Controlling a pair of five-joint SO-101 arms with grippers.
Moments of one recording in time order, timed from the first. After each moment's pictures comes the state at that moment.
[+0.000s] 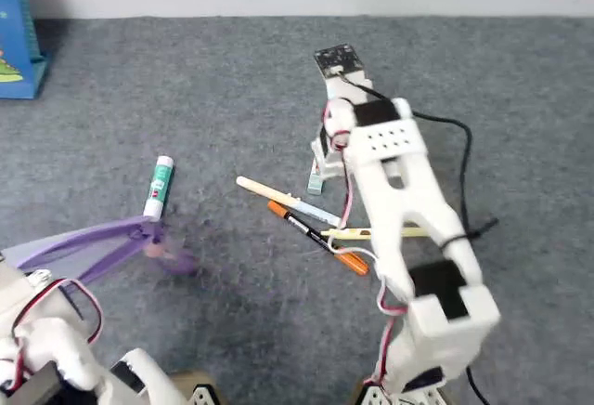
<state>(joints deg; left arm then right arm) -50.9 -73.5 30.4 98.7 -4.0 -17.1 15.8 -5.9 72.4 0.9</state>
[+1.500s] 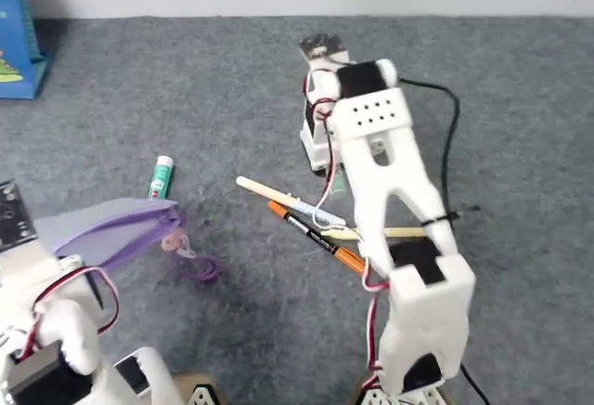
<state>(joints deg) -37.6 -73.4 37.3 94.8 -3.9 -18.5 21.7 -33.4 100.2 1.2</state>
